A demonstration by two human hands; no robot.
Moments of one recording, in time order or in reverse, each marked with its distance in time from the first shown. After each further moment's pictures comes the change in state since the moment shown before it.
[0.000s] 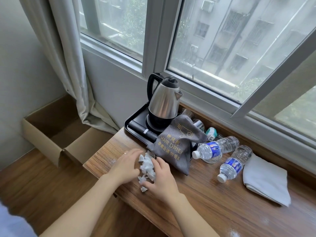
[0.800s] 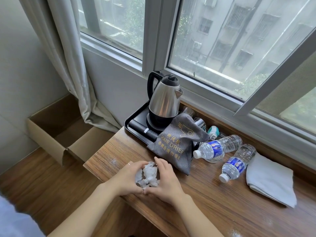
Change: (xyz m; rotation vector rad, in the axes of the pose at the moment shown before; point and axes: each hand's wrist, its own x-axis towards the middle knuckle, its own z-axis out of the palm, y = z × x) left_hand -0.020 -0.004 0.018 -0.130 -0.188 0.075; right_hand -0.002 0.026 -0.001 0.106 -0.013 -0.083
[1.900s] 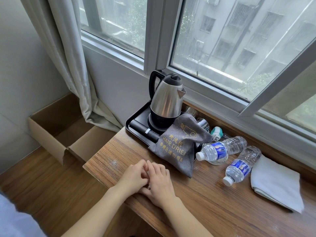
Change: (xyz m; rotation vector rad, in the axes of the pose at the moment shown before) left_hand 0.021 0.011 0.016 -0.127 0.191 -0.171; right_hand 0.021 0.004 0.048 -0.470 0.264 -0.154
